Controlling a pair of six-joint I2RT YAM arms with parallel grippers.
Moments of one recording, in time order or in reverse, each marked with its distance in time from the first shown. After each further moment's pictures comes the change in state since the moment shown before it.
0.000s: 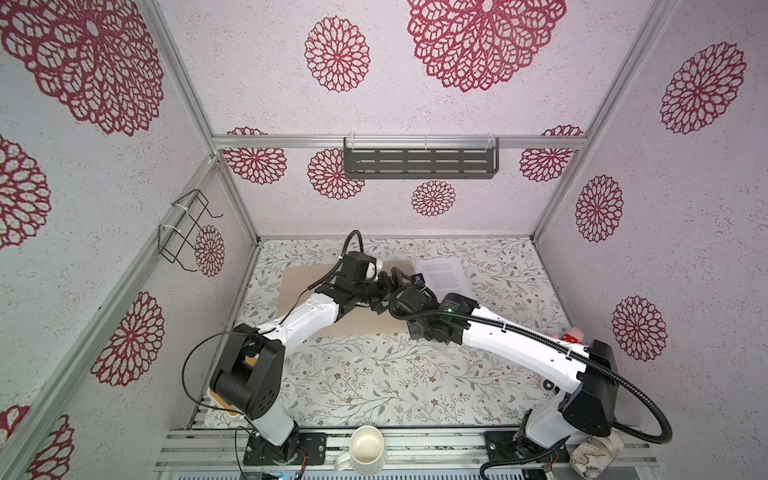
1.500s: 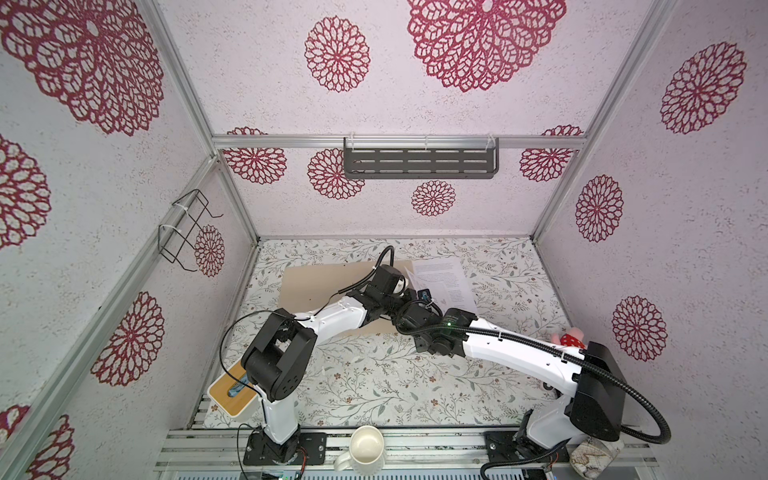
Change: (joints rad) left arm -0.206 0.230 0.072 0.044 -0.013 -0.063; right arm 0.003 -0.071 -0.301 0.096 0.016 0.092
